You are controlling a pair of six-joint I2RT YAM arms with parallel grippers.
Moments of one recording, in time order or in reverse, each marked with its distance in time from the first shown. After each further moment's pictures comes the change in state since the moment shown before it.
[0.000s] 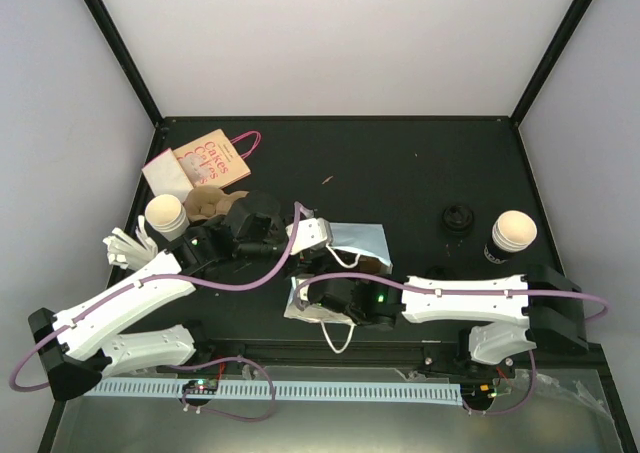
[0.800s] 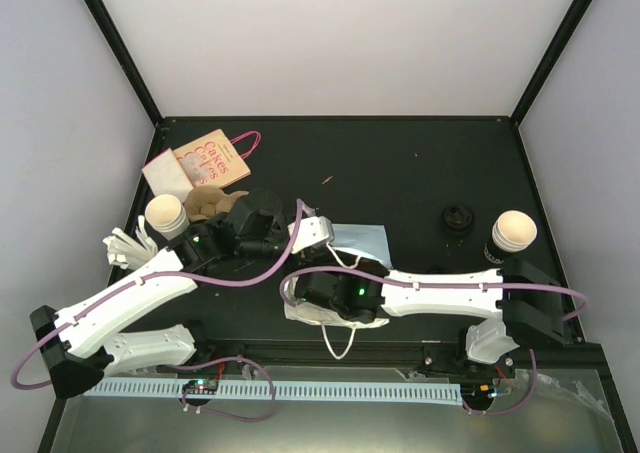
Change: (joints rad) left arm 0.000 0.019 0.027 -0.035 0.014 -0.021; right arm -0.019 0.121 0.094 -0.099 -0.003 0.019
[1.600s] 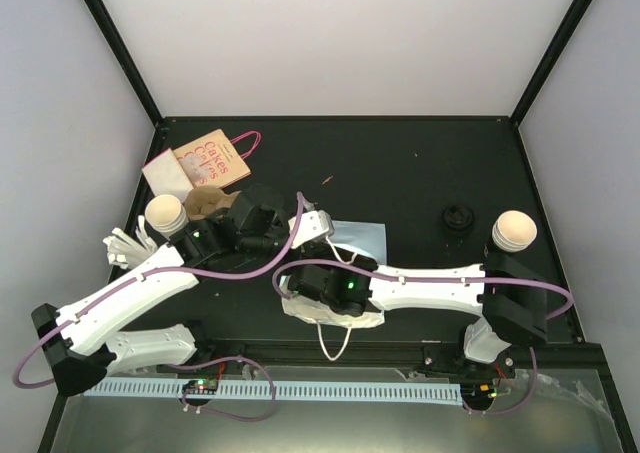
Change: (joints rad) left arm 0.010 0.024 0.034 -0.044 -0.016 -0.030; right arm -0.043 0.092 0.052 0.000 0.005 0.002
